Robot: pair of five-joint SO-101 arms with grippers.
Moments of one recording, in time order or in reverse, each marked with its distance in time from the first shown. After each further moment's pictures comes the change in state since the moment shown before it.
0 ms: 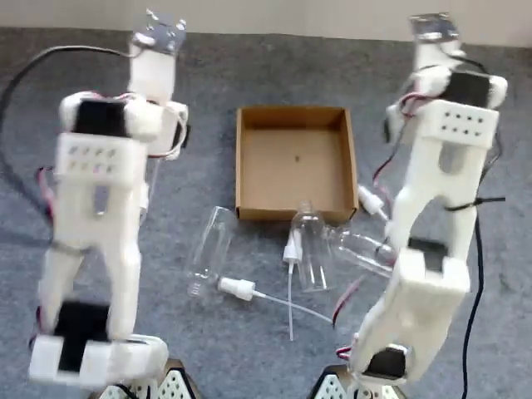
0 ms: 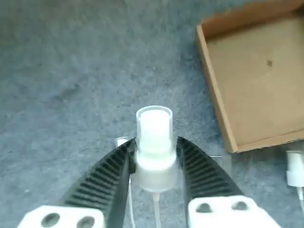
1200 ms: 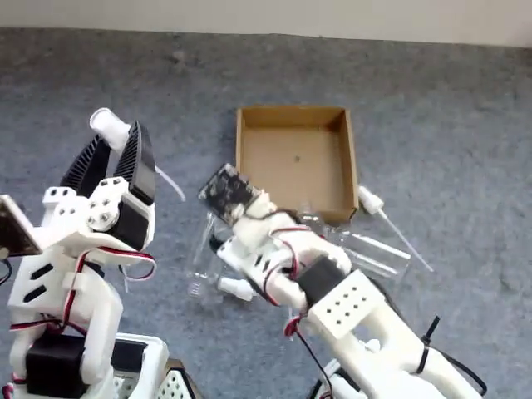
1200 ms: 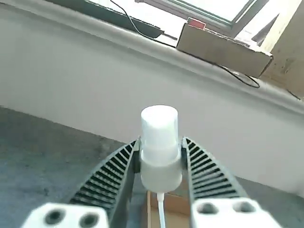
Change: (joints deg) left arm 0.0 -70.3 59.5 -44.8 31.0; right arm -48.4 -62.6 97.8 -60.8 -5.7
